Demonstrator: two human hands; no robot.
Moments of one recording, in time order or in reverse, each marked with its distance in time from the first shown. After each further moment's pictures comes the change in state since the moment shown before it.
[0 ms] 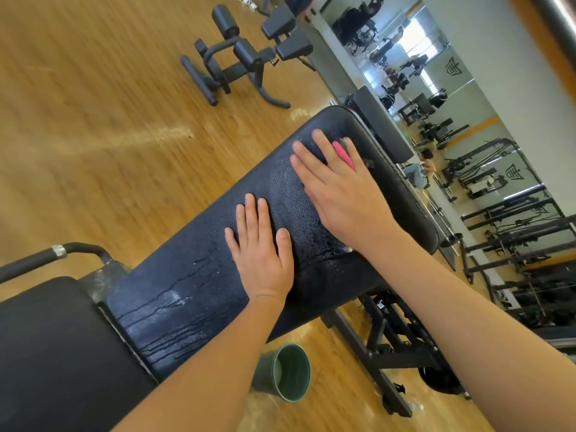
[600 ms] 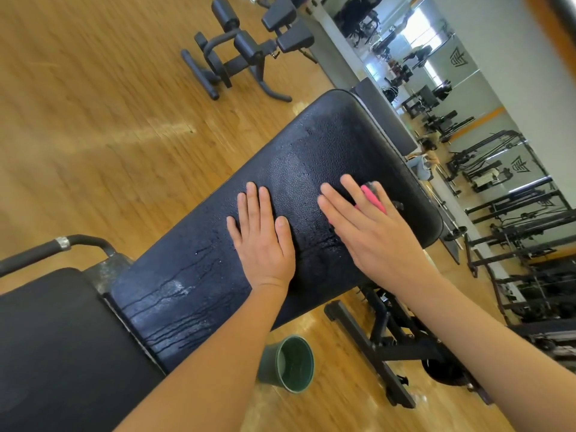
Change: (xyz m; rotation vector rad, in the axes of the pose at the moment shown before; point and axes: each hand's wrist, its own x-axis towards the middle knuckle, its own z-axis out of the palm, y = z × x) left_hand 0.000 -0.002 0.001 -0.028 0.012 -0.003; right_hand -0.088 -0.008 -0.005 0.005 -0.075 -0.032
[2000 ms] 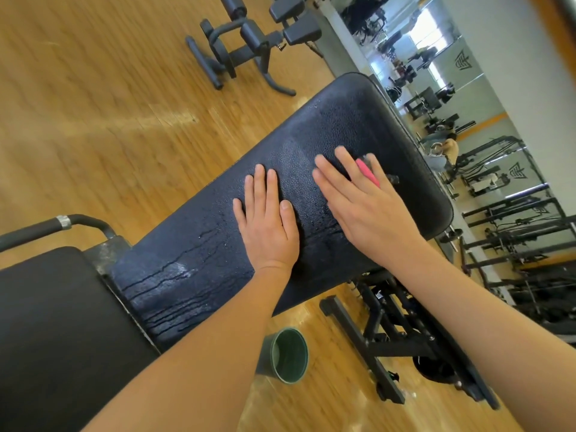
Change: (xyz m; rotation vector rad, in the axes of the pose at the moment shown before) left_hand 0.002 0.002 -0.007 -0.035 -0.014 -0.024; right_hand 0.029 -0.009 0.001 -0.047 0.027 -0.038
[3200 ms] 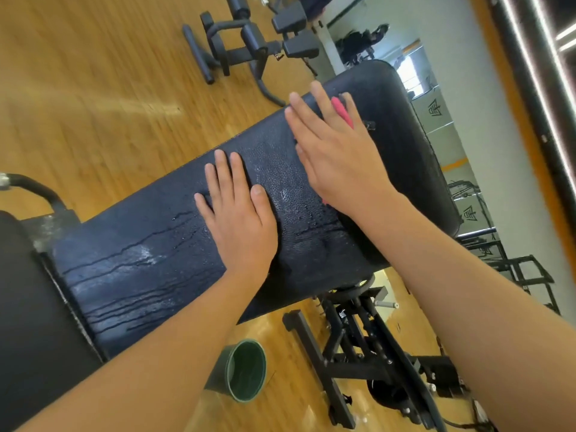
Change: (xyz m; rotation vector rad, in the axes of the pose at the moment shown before) left_hand -0.004 -0.018 0.000 -0.070 0.092 -0.184; right_hand 0.081 -0.009 0.008 -0.053 -0.090 -0.009
